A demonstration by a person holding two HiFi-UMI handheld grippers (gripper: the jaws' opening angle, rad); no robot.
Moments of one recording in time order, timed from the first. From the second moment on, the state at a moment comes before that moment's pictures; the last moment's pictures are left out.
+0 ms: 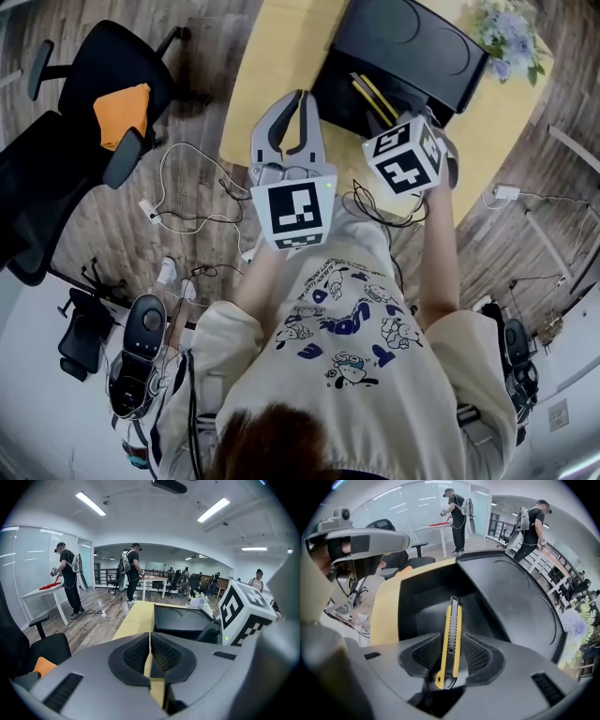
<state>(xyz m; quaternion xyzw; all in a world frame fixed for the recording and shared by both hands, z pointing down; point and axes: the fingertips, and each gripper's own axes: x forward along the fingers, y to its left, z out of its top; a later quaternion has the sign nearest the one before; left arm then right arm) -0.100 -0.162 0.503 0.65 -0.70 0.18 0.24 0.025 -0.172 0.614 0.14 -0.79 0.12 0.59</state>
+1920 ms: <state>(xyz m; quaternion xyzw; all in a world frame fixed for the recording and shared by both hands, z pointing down) -0.031 -0.185 0.273 0.77 -0.64 0.05 0.00 0.067 -0.192 0.290 0.55 -0.83 0.04 0.06</state>
